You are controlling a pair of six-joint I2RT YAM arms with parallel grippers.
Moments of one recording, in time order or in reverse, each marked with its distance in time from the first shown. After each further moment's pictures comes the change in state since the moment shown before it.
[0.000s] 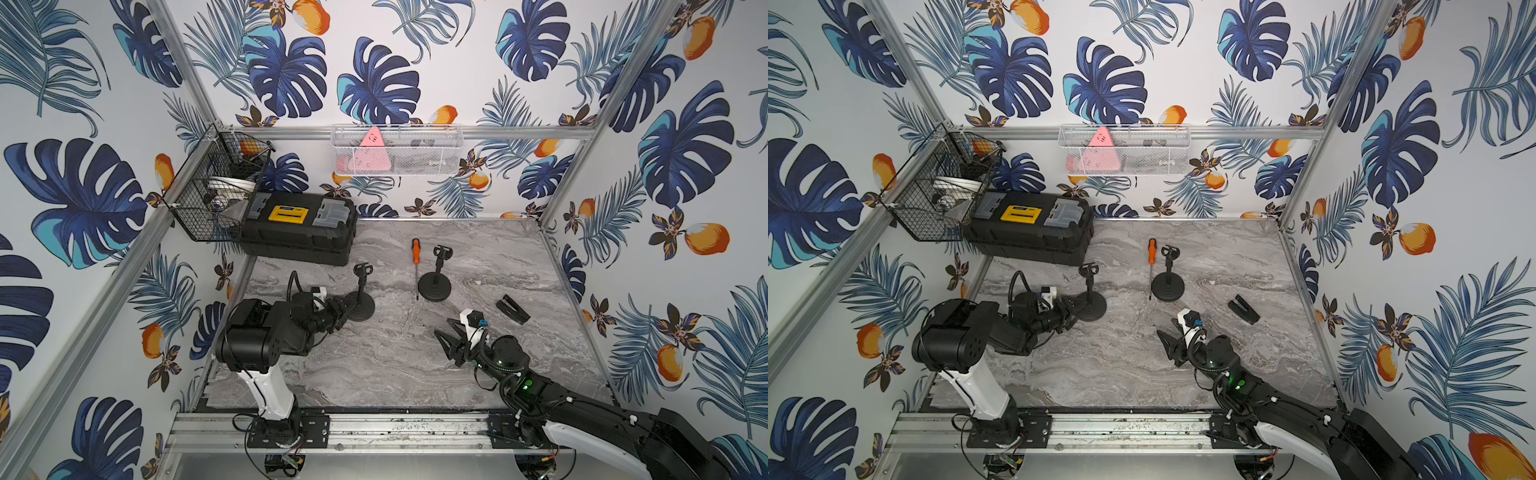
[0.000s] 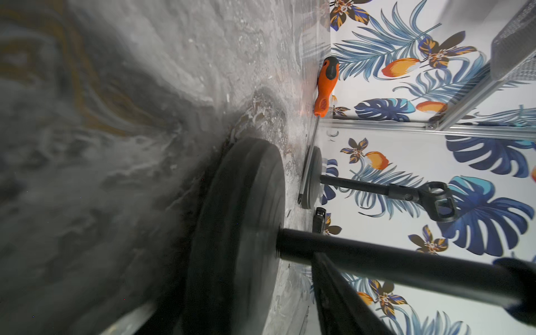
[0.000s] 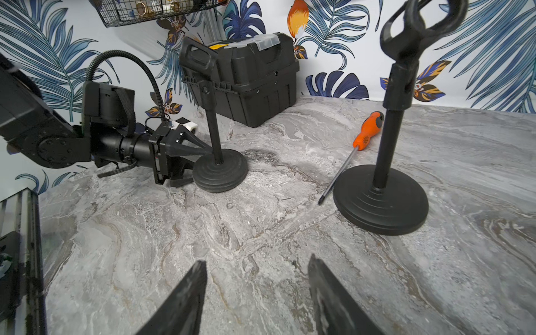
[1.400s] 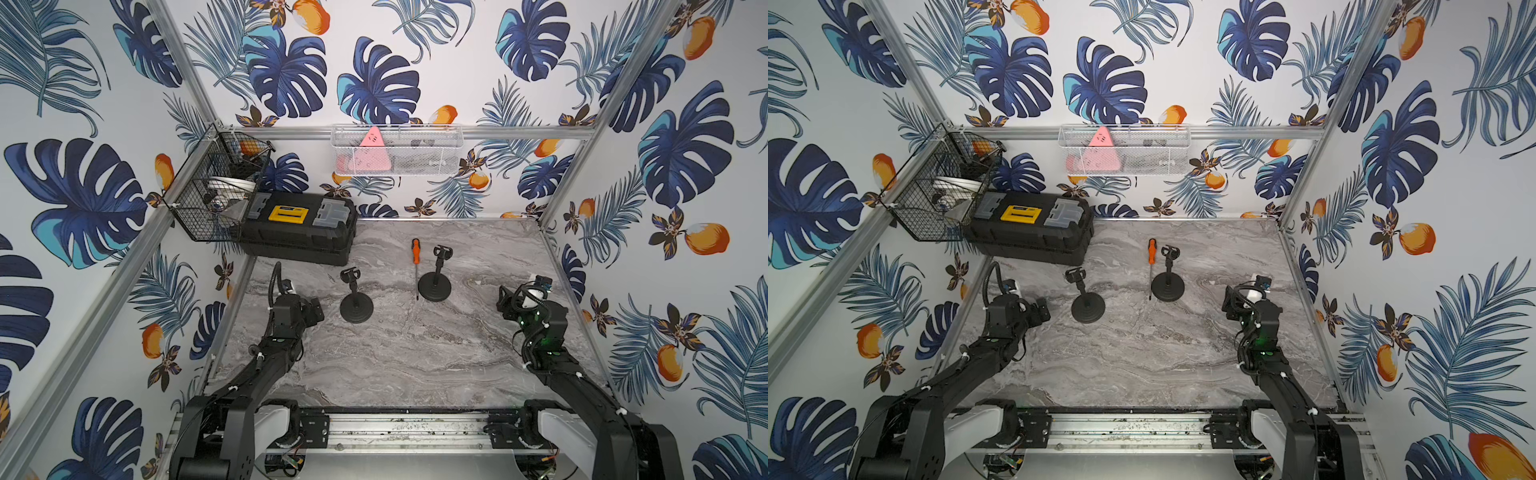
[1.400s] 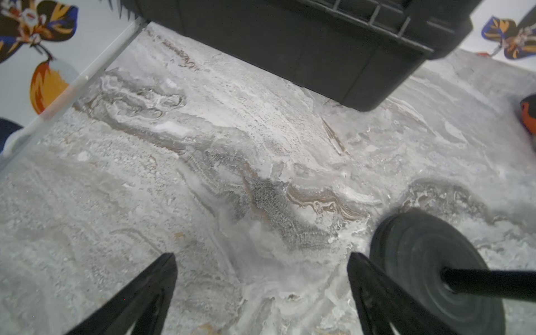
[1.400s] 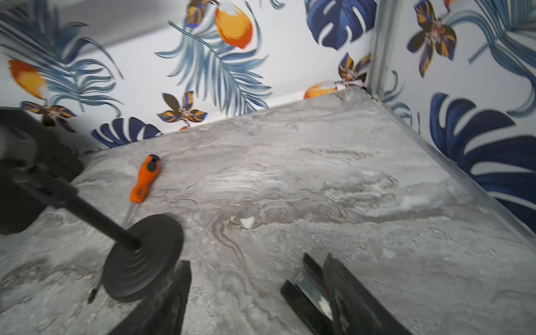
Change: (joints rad) left arm -0.016 -0.606 -0.068 -0.552 -0.858 0.876; right arm -0.844 0.182 0.197 -0.157 -0.121 0.048
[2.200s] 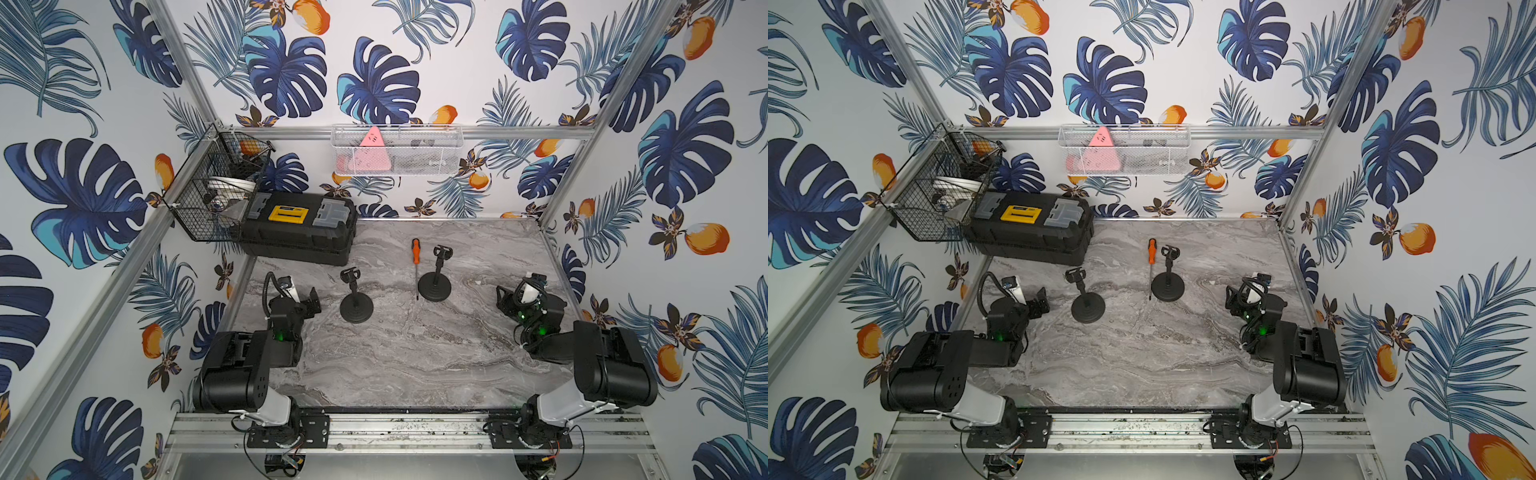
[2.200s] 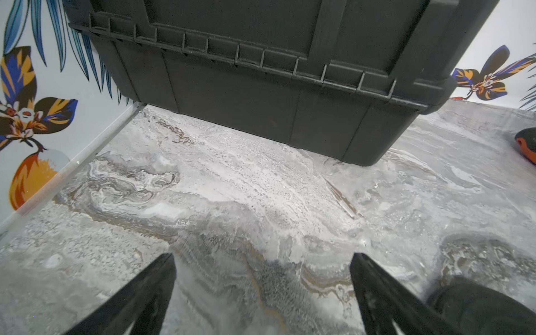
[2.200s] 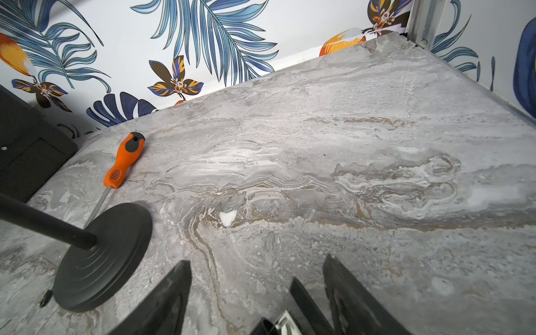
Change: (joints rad) left arm 0.124 0.383 -0.067 0.700 0.129 0.090; right arm -0.118 0.549 0.062 0.438 -0.230 -0.026
